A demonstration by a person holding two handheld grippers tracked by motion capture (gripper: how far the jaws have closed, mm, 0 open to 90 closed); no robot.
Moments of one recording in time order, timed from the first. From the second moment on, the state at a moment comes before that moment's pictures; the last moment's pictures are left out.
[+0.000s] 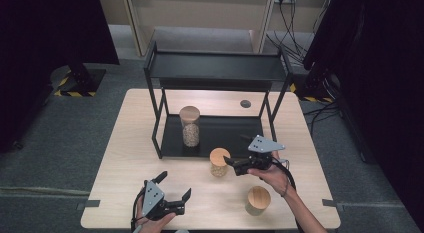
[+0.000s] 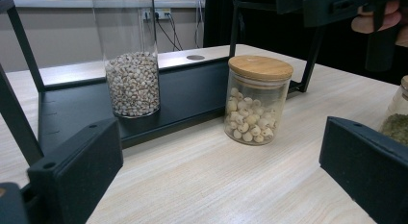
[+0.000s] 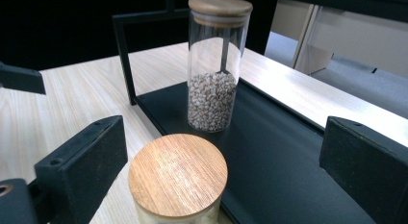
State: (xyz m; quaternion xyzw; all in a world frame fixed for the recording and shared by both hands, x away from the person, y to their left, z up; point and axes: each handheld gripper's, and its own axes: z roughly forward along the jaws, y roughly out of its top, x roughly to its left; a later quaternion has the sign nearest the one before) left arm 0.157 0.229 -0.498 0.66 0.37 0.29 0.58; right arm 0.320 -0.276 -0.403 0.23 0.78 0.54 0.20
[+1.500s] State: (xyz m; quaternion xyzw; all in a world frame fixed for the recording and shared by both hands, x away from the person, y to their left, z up) left arm 0.156 0.230 -0.498 0.66 0.37 0.29 0.58; right arm 0.356 -0.250 -0.417 0.19 0.84 0.49 0.13
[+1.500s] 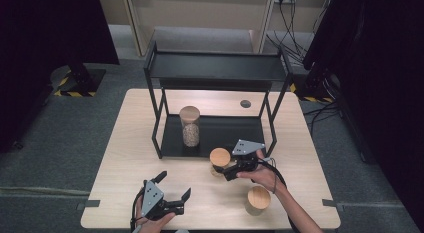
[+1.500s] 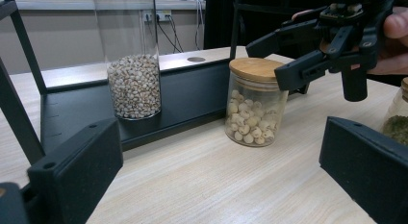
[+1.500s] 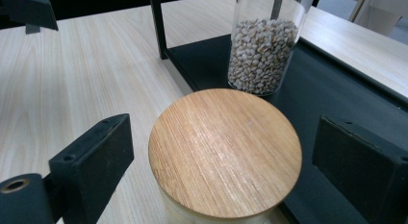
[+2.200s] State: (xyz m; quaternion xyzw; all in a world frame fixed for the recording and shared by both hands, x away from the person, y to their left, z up) left arm 0.156 0.231 -0.498 0.66 0.37 0.29 0.58; right arm 0.361 -0.240 -0.411 0.17 0.86 0.46 0.13
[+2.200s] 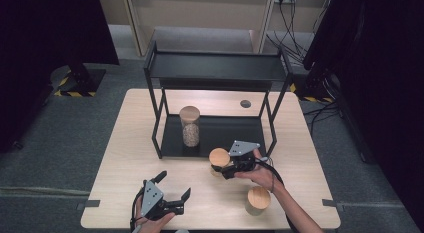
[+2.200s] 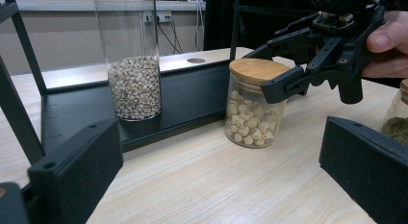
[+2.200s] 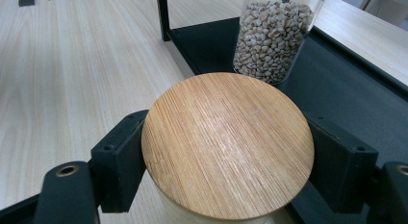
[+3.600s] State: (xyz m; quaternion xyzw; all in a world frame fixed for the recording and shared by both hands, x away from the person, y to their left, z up) left arm 0.156 0.232 -0.498 0.66 0.37 0.29 0.58; right arm 0.390 -0.211 -0.379 0.27 0.82 0.47 0.17
